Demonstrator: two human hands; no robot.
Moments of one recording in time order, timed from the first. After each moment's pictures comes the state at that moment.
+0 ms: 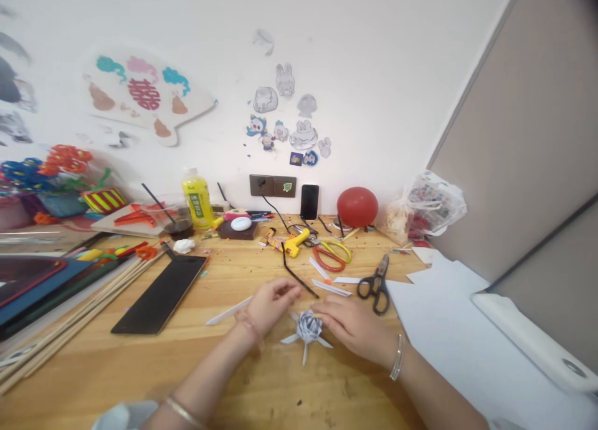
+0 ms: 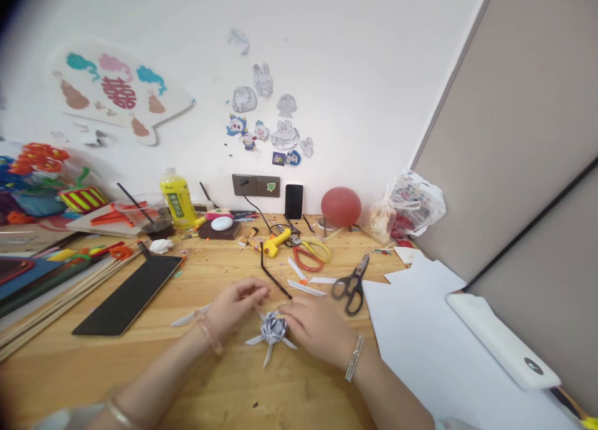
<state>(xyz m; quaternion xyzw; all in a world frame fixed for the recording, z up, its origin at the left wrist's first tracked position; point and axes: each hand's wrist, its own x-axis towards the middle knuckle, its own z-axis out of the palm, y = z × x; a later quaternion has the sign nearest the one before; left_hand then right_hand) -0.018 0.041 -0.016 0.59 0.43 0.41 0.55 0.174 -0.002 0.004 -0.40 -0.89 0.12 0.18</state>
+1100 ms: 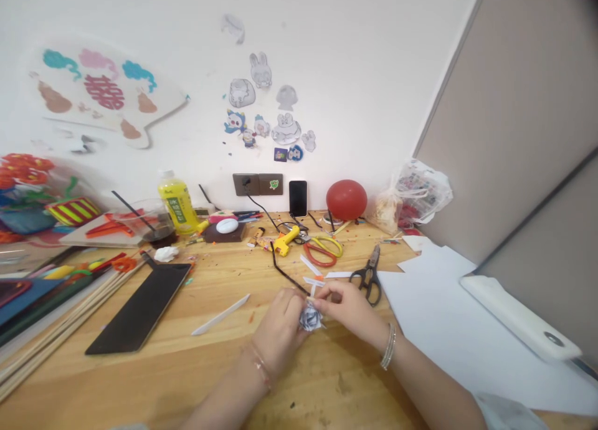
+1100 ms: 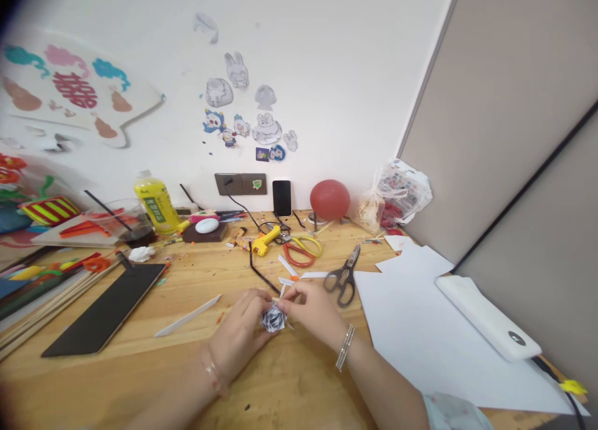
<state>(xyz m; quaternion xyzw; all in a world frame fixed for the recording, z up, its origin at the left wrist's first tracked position) 0.003 0.007 -0.027 0.86 0.36 0.34 0.08 0.175 0.012 -0.015 -0.52 -0.69 0.35 0.36</state>
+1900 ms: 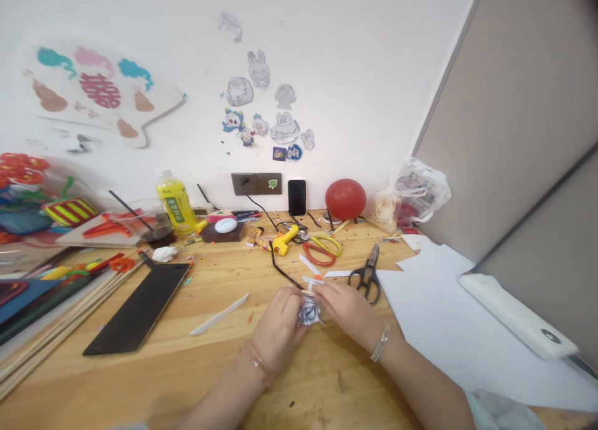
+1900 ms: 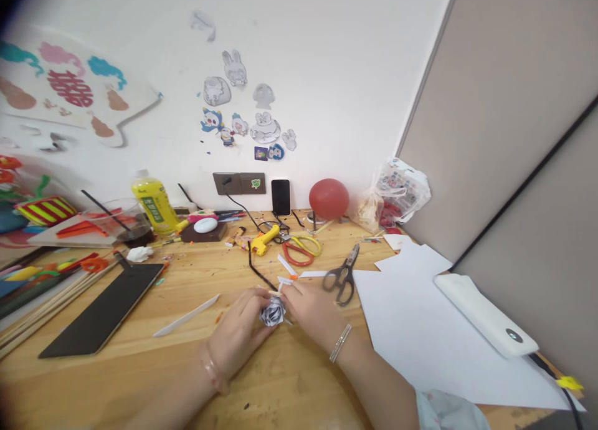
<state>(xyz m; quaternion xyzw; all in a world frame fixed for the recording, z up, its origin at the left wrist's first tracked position) 0.002 0.009 -0.029 0.87 0.35 0.35 0.08 0.176 0.010 -0.018 -0.44 -0.86 -0.02 0.25</state>
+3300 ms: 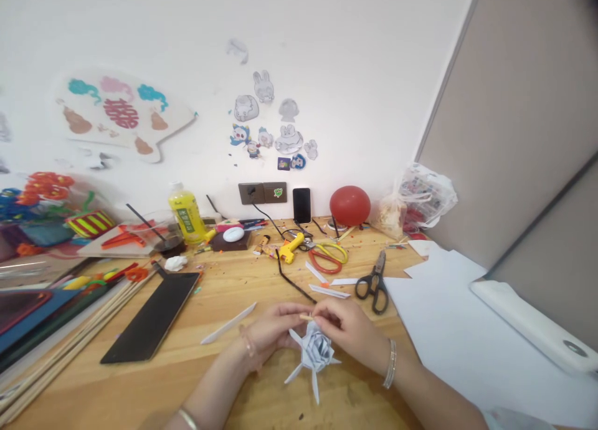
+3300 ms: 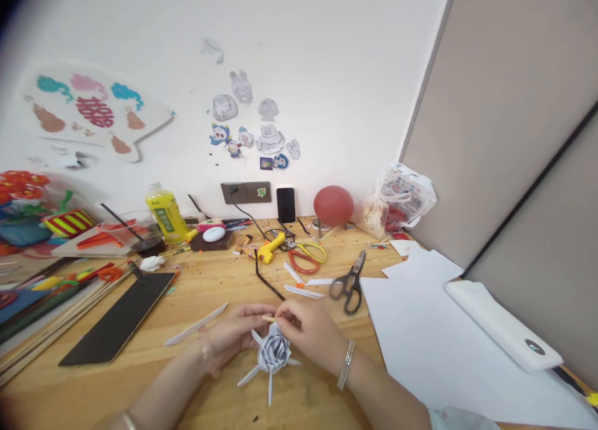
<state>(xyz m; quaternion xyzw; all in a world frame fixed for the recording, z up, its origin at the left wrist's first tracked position) -0.018 0.027 -0.016 0.44 0.38 0.26 0.77 0.161 -0.001 -0.011 -0.44 -0.79 0.25 0.35</state>
